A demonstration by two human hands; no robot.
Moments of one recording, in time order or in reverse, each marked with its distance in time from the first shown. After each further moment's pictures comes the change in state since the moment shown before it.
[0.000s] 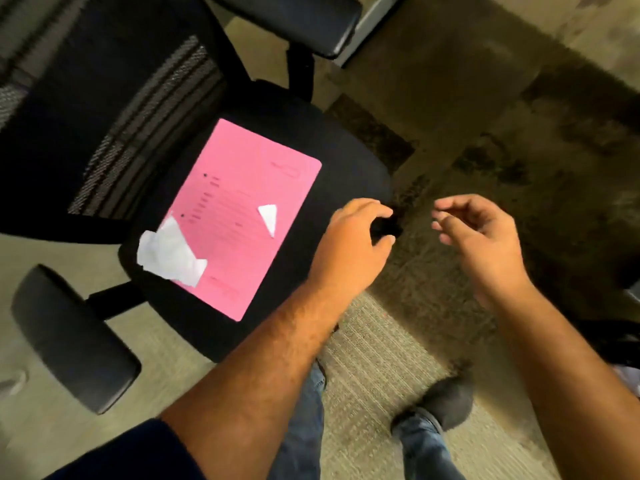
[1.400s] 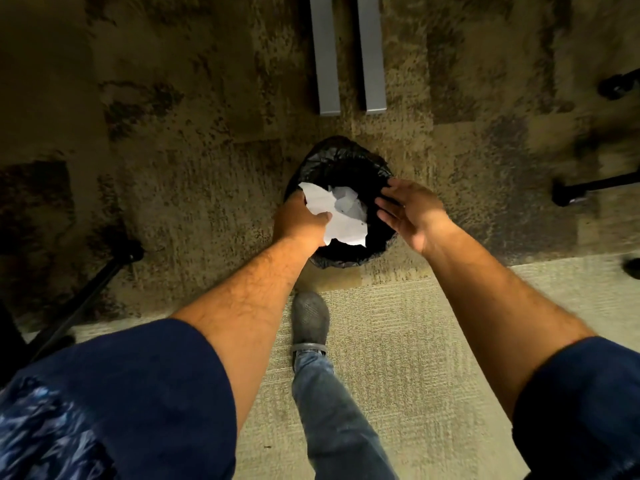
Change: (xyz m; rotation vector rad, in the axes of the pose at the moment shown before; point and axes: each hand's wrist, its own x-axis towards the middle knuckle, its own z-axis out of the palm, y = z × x) left_hand -0.077 0.208 0.519 0.135 -0.686 -0.185; right_hand -0.161 0.333 -0.455 0.856 0.766 0.723
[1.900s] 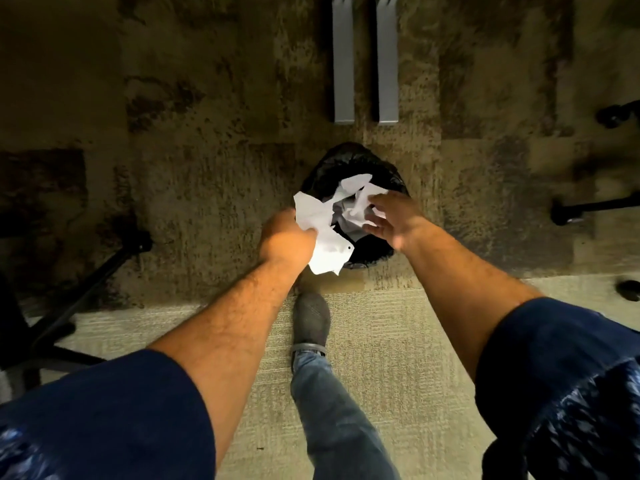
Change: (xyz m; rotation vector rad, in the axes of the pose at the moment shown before) left_hand -0.022 -0.042 -0.039 0.156 0.088 0.046; right_hand -0.014 0.016 0.050 -0.173 -0.021 0.046
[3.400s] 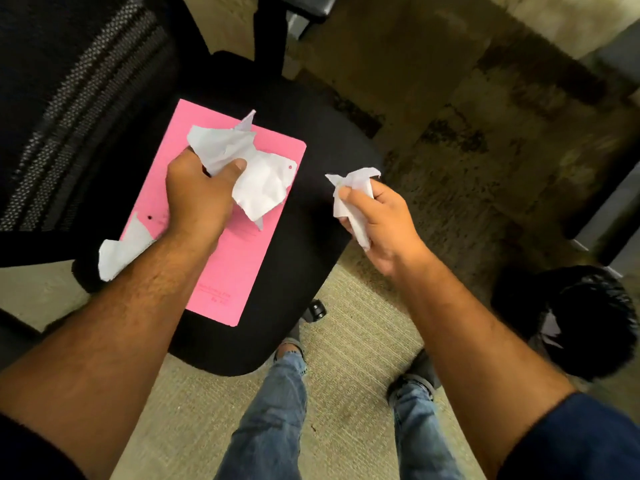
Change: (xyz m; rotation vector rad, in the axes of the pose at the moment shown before) left_hand -0.198 -0.458 -0.472 -0.751 0.950 -0.130; right_hand -0.311 0.235 0.522 -0.410 -0.825 -0.345
